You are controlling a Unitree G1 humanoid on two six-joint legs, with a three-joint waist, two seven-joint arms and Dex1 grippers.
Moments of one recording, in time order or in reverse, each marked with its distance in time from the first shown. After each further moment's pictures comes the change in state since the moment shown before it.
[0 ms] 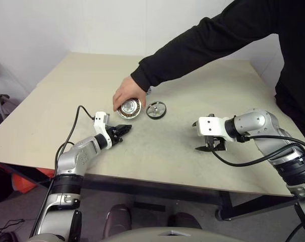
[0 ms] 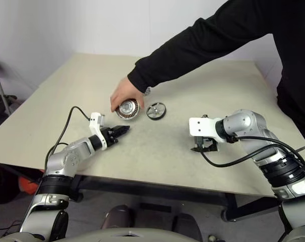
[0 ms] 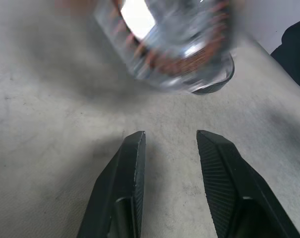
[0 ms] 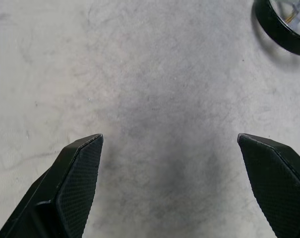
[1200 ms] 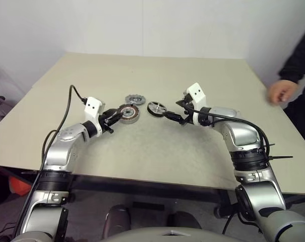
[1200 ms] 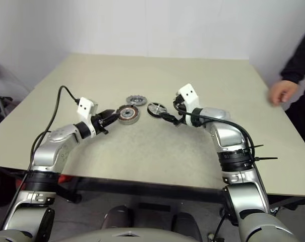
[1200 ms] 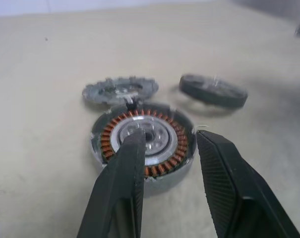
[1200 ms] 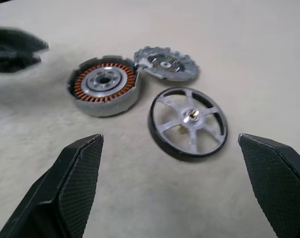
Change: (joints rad) left arm -0.057 0.163 -0.123 -0.061 0.224 -0.245 -0.054; right arm -0.119 0.531 -0.277 0.096 0.278 0.529 -0.516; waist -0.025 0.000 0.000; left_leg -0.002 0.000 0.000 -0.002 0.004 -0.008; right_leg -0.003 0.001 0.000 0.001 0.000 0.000
